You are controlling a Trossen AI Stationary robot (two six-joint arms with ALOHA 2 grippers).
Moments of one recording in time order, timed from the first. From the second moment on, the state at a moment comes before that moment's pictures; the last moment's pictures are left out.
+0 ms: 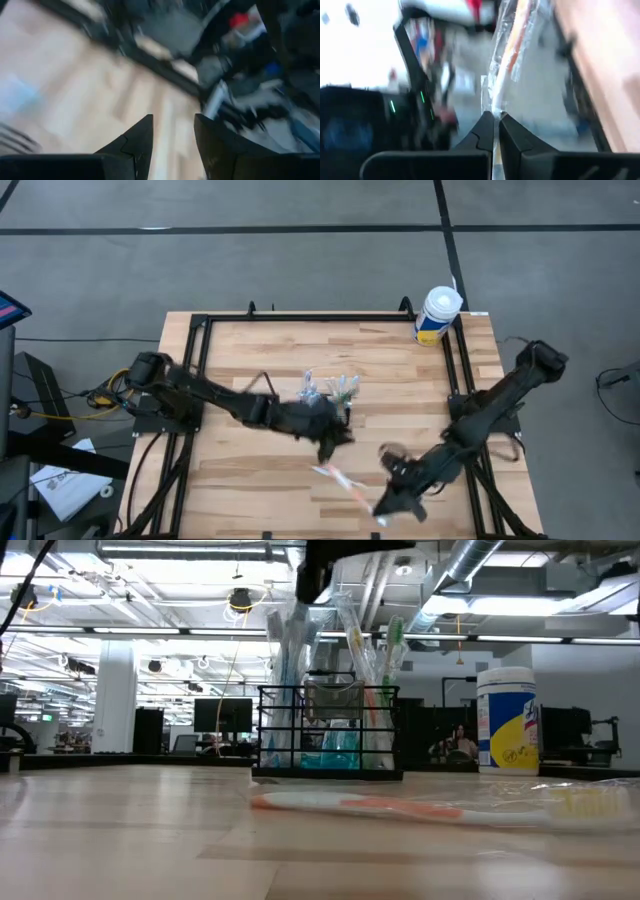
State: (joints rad) left arm -0.27 1.72 1.20 0.19 -0.17 -0.67; right arm 0.74 1.41 1.00 0.12 0.06 1.22
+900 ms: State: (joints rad) left arm -0.03 1.31 1.20 0.09 -0.11 -0.37; right arm 0.65 1.26 1.00 0.52 0.68 0.88
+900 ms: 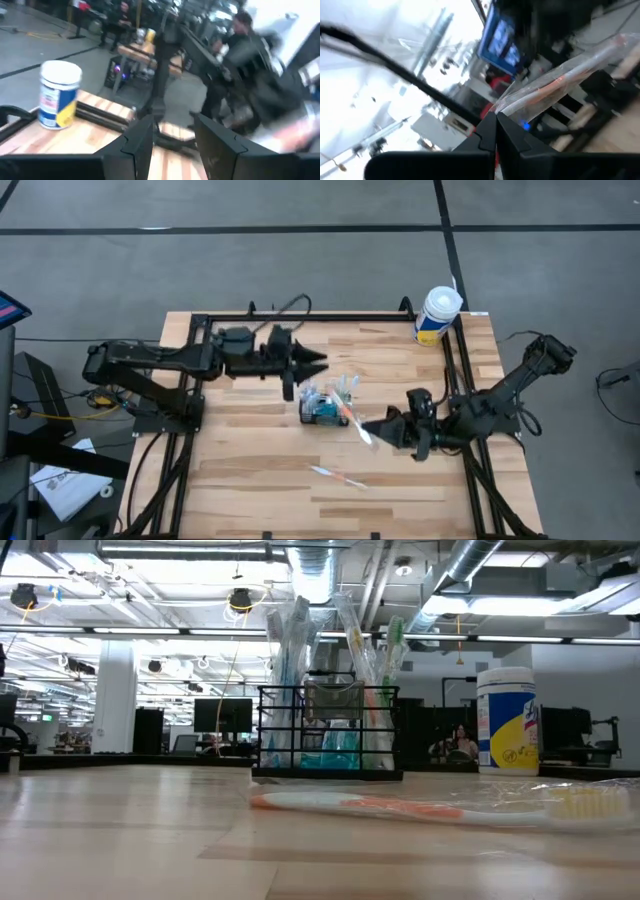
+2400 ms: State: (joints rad) left arm -0.16 1.30 1.23 -0.03 -0.26 0.39; right arm 0.42 1.26 1.01 0.58 0.43 1.10
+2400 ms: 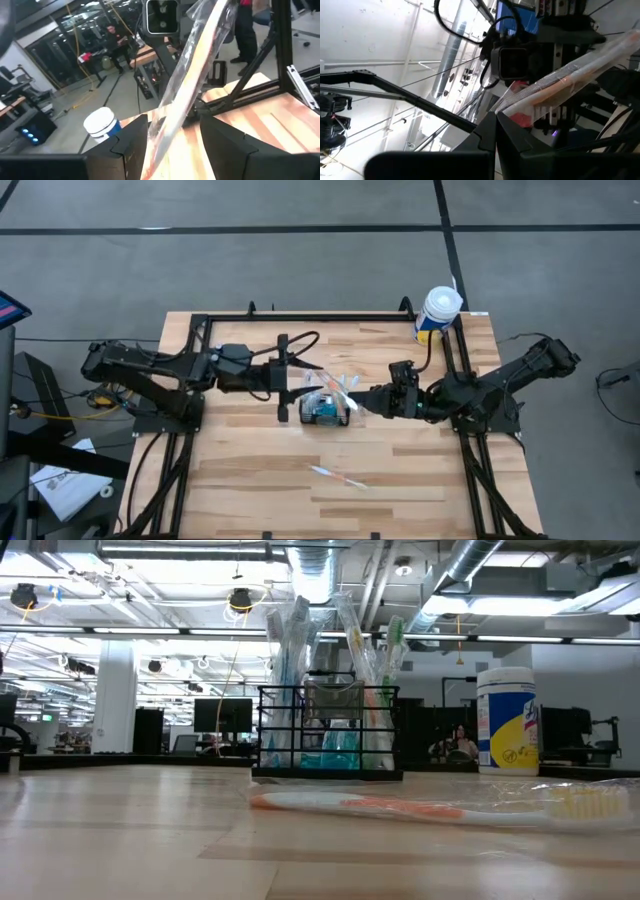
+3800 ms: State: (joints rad) left arm -0.08 1.31 1.23 0.21 0.01 -0.11; right arm 0.34 1.26 1.01 0.61 0.33 0.59
